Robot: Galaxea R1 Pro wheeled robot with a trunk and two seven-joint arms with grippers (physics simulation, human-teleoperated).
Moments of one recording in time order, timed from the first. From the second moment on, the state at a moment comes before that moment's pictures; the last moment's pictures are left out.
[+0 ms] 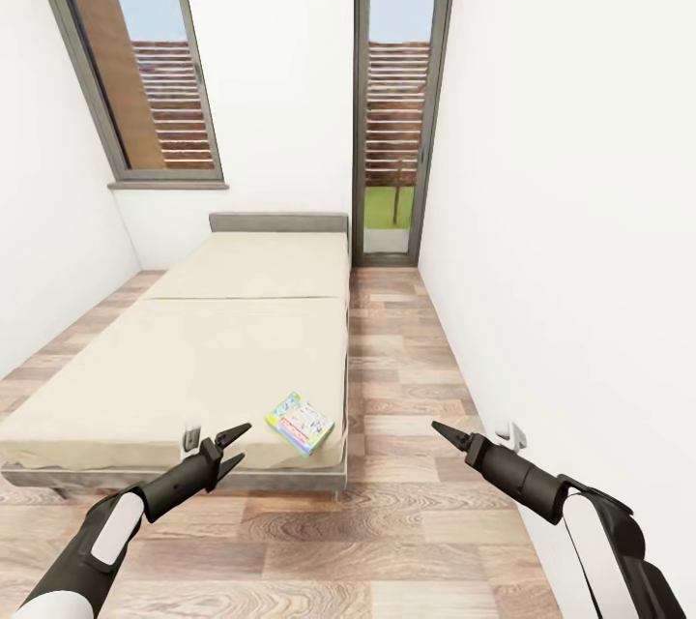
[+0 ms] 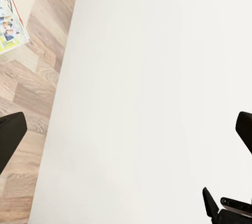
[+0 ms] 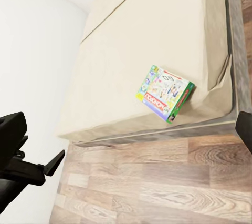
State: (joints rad) left arm -0.49 0.14 0.29 -0.69 0.68 0.73 -0.76; right arm -0.22 -0.05 -0.22 -1.47 -0.63 0.83 0.45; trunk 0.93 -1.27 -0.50
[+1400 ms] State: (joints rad) left arm -0.49 0.11 0.29 -0.66 0.68 0.73 -0.77; right arm -0.22 -0.04 -0.22 -1.42 -0.63 0.82 0.44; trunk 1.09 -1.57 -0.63
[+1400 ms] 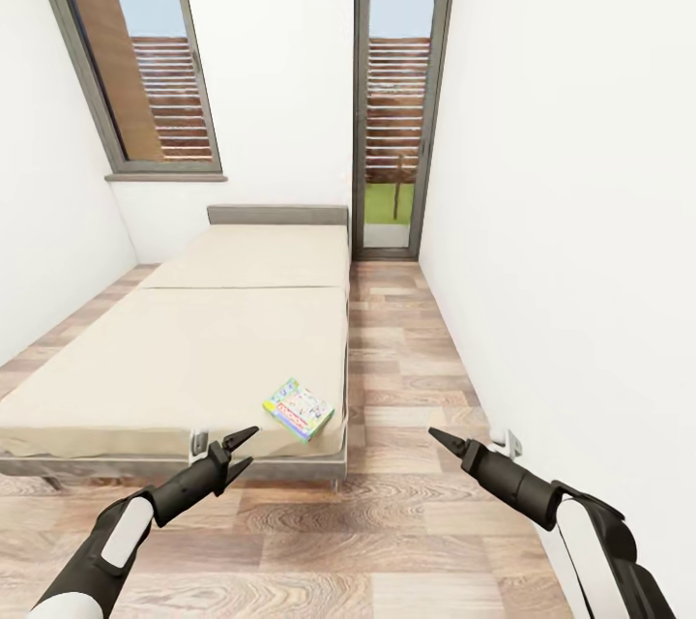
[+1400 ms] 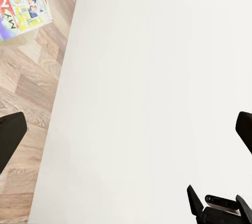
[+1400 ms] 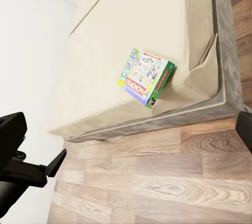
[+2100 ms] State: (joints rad) left arm -0.49 0.19 0.30 -0.63 0.69 0.74 -0.77; right arm -0.22 -0.04 -0.21 -1.41 -0.63 0.82 0.45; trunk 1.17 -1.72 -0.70
